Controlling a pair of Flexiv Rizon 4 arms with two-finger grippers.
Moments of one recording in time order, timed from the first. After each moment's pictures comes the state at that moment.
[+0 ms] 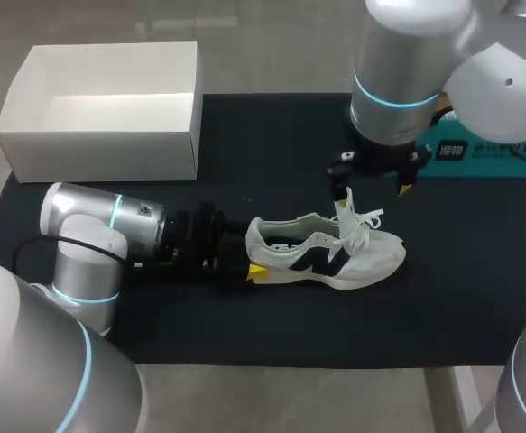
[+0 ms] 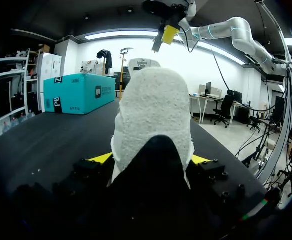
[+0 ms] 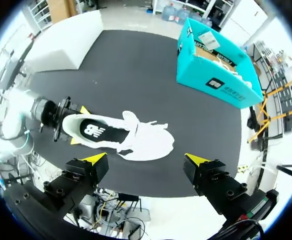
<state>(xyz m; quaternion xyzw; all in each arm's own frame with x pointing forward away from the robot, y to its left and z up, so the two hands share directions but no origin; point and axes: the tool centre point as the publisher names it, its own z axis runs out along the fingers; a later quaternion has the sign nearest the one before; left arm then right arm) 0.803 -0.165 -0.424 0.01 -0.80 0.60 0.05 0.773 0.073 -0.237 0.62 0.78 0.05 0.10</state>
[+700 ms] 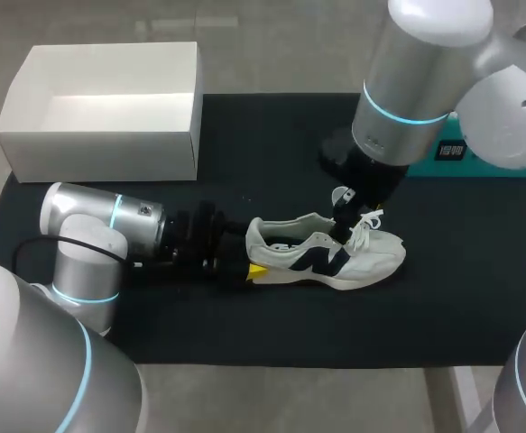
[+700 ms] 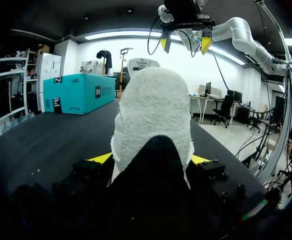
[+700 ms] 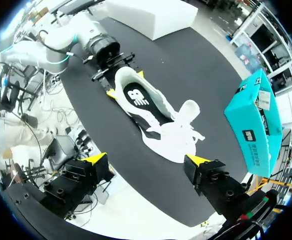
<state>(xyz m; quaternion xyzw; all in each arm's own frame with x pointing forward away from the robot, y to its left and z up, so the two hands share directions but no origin) 0.803 -0.165 -0.424 0.01 -0.80 0.60 0.05 0.729 0.090 -0.250 0.33 0.94 0.06 0.04</state>
